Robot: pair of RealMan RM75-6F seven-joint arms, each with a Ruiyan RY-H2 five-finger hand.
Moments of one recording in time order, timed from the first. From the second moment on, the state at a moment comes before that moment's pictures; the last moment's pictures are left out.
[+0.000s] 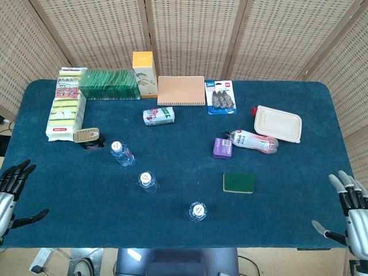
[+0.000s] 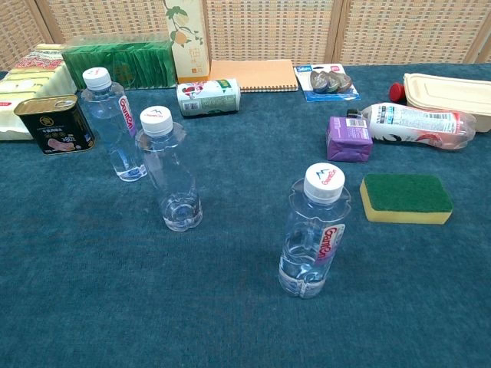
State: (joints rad) left arm -0.05 -1.00 0.04 -1.72 1.68 1.58 -0.20; right arm -0.07 -0.95 0.02 -1.88 -1.66 1.65 0.04
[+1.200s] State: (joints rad) left arm -0.07 -1.00 0.04 -1.76 1.69 1.56 -0.17; right arm 0.38 -1.02 -0.11 -1.67 -1.97 1.18 0.62
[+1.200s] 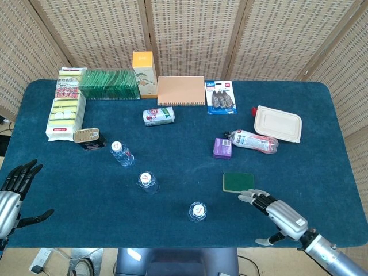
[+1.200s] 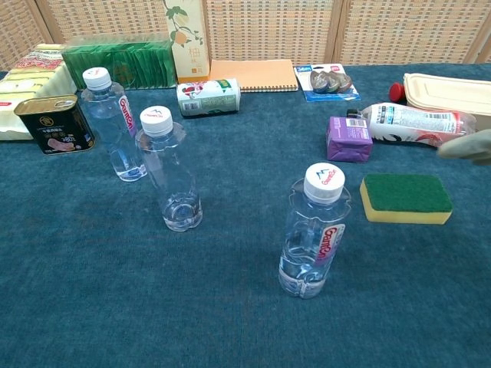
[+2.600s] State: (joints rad) left arm -0.07 -0.99 0.02 -1.73 1.65 1.57 -0.24; right arm 0.74 -1.38 -0.10 -1.54 -1.76 0.95 0.95
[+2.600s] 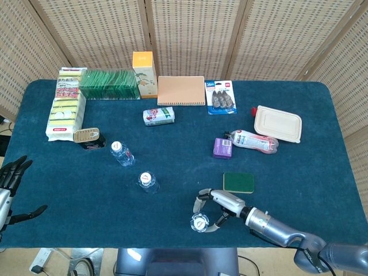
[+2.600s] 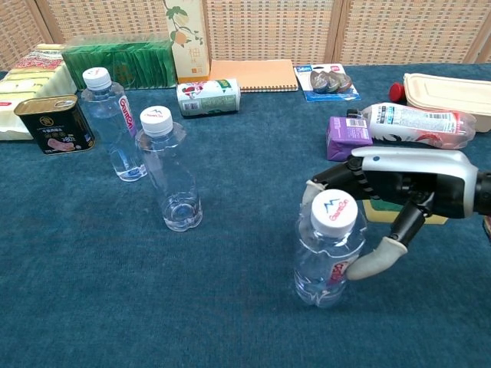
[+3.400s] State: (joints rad) left arm -0.06 -0.98 0.04 -1.72 1.69 1.59 -0.29; right arm 0.68 -1.39 0.05 -1.58 -1.47 1.05 0.77
